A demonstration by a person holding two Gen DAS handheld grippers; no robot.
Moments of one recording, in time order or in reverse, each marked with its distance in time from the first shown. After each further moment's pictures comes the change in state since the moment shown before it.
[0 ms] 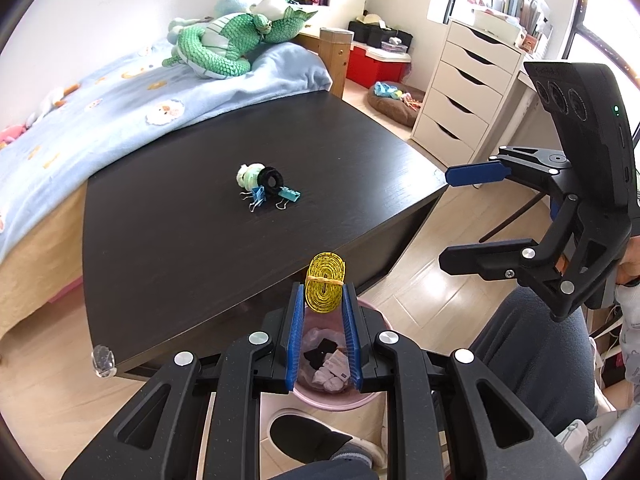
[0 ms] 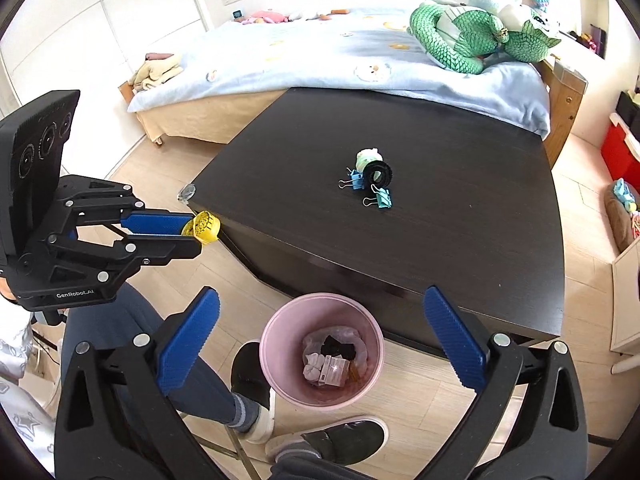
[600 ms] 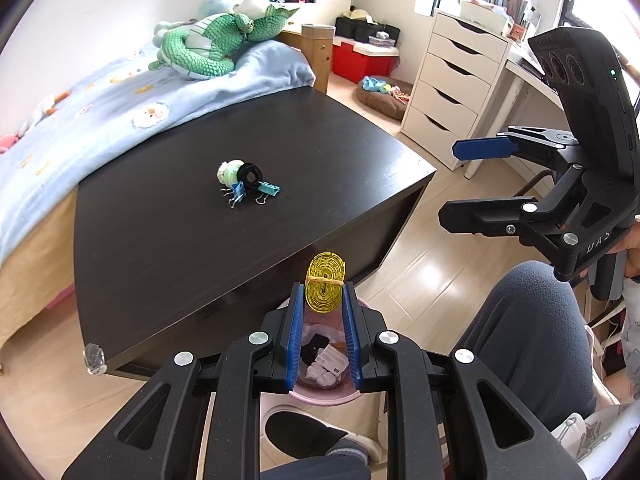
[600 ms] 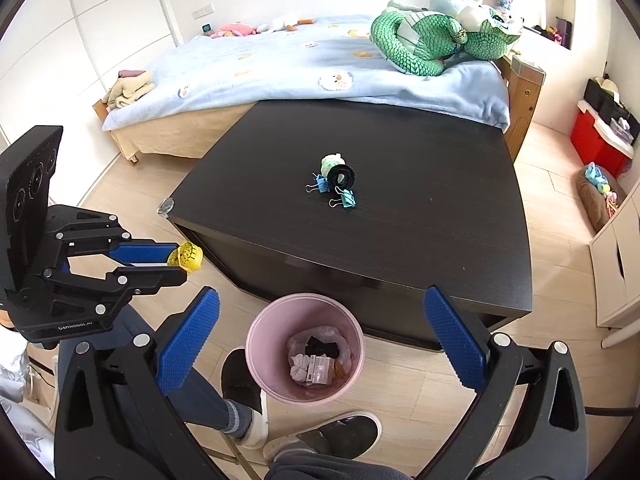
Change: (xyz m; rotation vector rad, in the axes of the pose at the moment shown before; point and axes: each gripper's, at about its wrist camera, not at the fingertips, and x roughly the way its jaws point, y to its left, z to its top) left arm 0.004 -0.019 -0.004 0.034 0.015 -0.017; right arm -0.026 -0.010 -0.010 0.072 -0.031 -0.095
